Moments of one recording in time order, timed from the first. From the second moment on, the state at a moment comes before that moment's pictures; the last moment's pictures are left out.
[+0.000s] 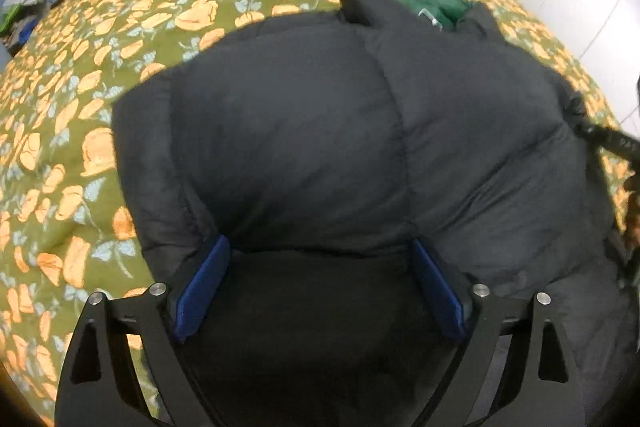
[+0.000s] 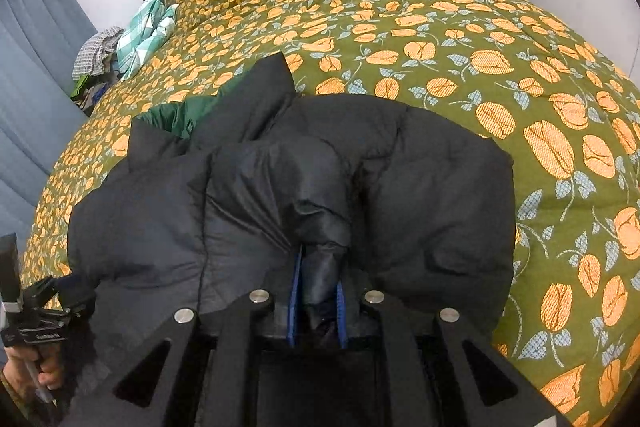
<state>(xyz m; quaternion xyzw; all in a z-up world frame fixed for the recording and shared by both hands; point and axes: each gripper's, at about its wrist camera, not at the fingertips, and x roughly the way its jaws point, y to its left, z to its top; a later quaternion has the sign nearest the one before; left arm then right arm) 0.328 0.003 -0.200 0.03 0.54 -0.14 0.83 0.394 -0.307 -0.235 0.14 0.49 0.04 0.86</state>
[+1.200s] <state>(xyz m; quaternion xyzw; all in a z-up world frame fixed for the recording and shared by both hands) 0.341 0.068 -0.191 -0.08 0.50 -0.09 0.86 0.390 -0.314 -0.240 0.16 0.50 0.05 0.85</state>
